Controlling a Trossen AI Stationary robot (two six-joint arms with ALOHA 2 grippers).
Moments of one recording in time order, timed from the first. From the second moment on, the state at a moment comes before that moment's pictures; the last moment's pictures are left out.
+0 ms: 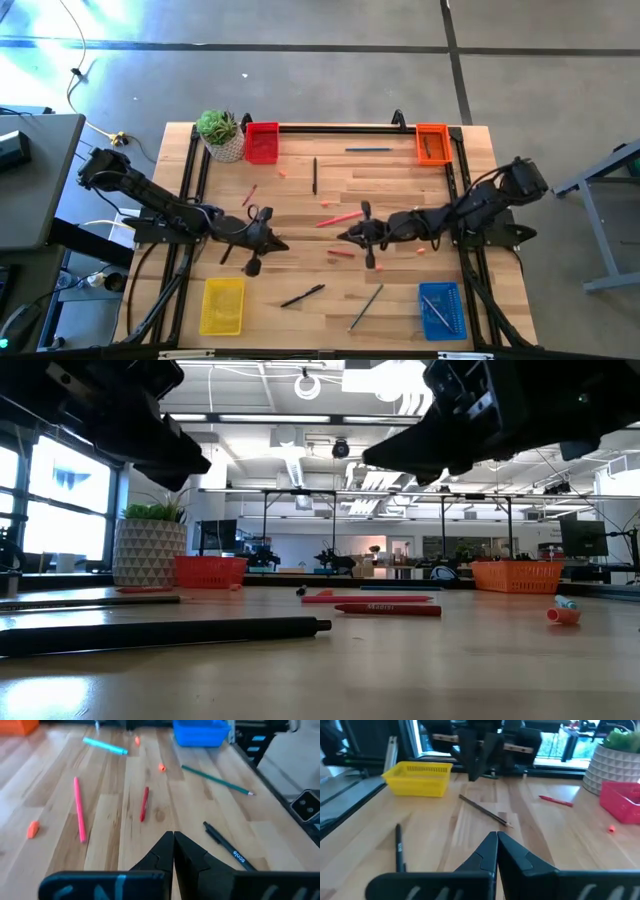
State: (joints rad) left arm -0.25 1.23 0.40 0.37 -0.21 -0.18; right arm 0.25 1.56 0.52 0.83 0.19 0.00
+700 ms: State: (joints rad) left arm -0.33 1.26 0.71 -0.55 -0.34 -0.65; right arm 0.23 1.56 0.56 0.68 0.14 0.00
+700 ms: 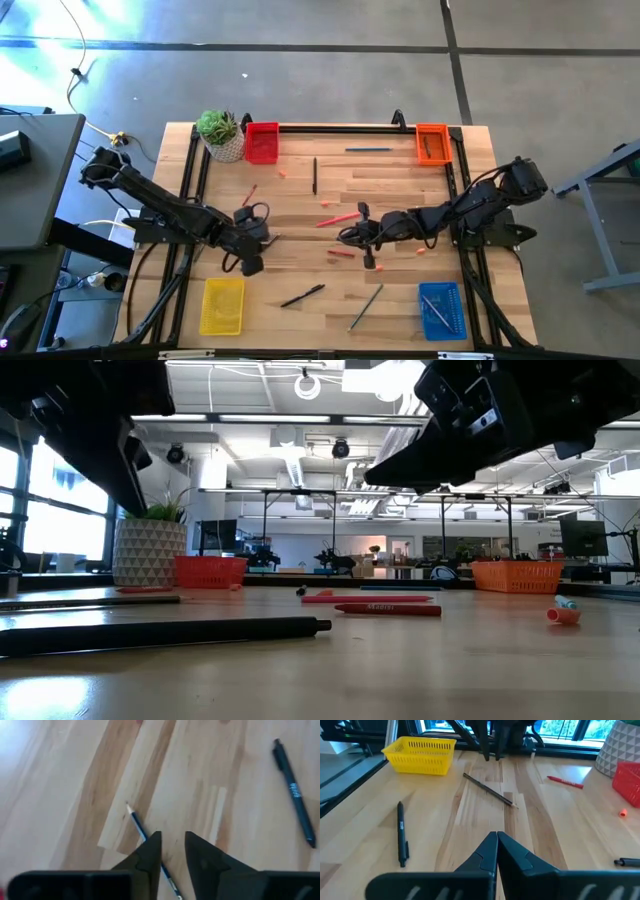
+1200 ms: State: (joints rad) left arm -0.23 1.49 0.71 -0.48 -0.31 -0.57; right arm 0.28 1.56 0.56 0.68 0.16 0.00
